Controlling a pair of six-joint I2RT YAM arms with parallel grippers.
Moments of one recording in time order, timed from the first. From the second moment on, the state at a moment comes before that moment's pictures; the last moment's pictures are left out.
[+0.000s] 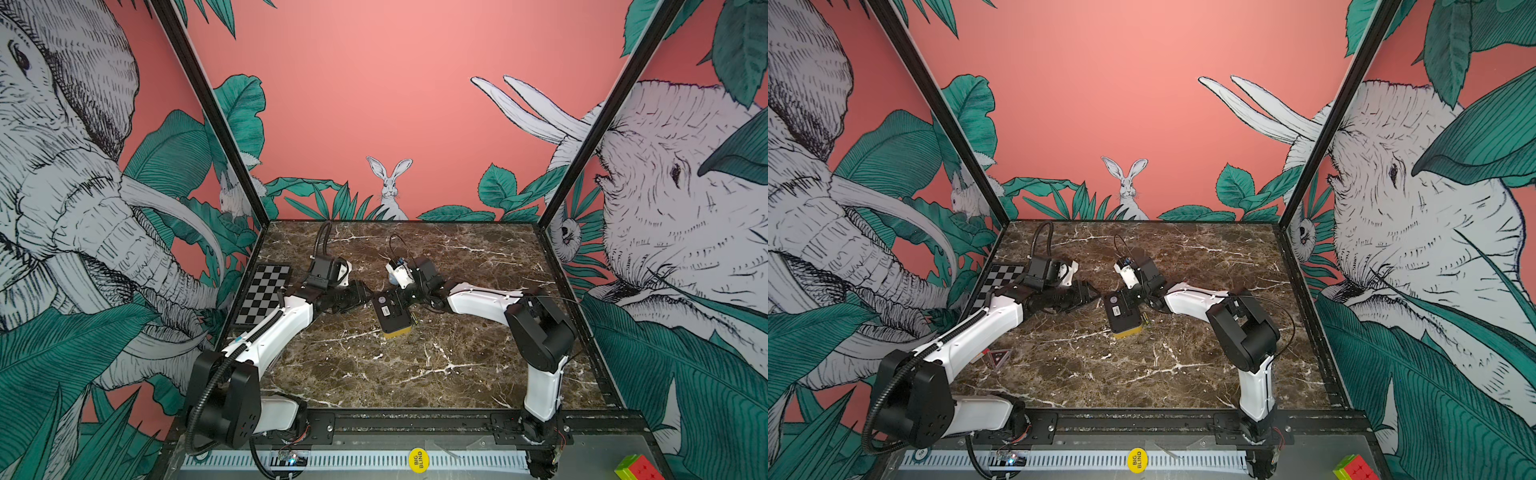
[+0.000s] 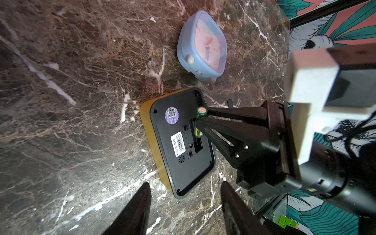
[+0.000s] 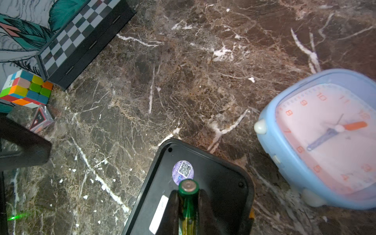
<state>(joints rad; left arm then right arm) -0.36 1.32 0.90 -0.46 0.42 -0.62 0.73 1.92 1.21 -0.01 -0.28 0.15</state>
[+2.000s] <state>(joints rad) -0.36 1.31 0.85 -0.48 0.38 -0.62 0.76 1.74 1.10 -0.14 -0.15 0.05</state>
